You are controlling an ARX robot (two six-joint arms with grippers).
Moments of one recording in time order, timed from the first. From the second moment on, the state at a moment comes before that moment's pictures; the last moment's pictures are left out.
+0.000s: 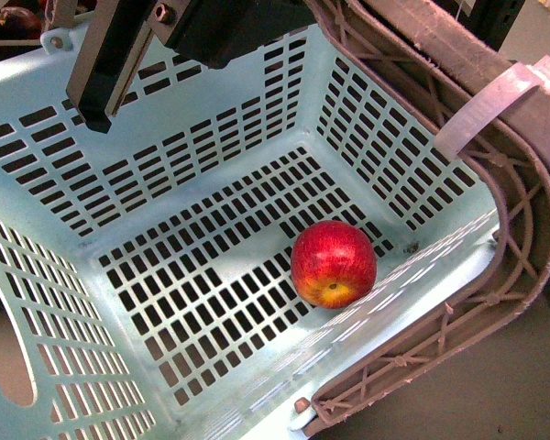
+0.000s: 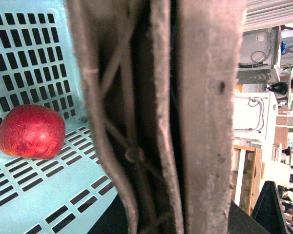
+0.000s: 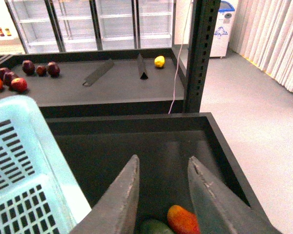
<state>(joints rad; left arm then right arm) -0.63 1.47 0.94 0.02 0.12 -1.16 0.00 0.94 0.23 0.71 0.00 0.01</state>
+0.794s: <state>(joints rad) -0.63 1.47 0.94 0.02 0.12 -1.16 0.00 0.54 0.02 0.53 0.00 0.00</state>
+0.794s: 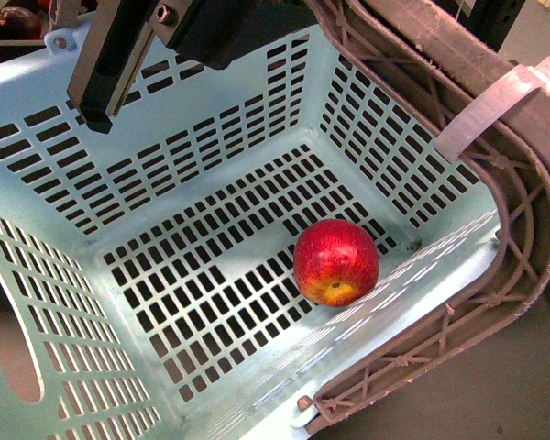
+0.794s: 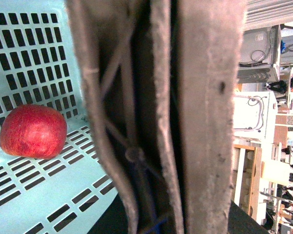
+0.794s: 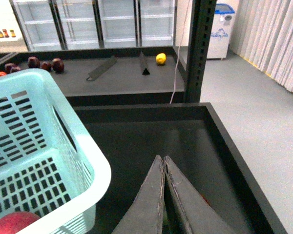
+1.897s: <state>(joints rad) -0.63 1.47 0.94 0.02 0.12 -1.16 0.00 0.02 0.02 0.01 0.00 0.00</state>
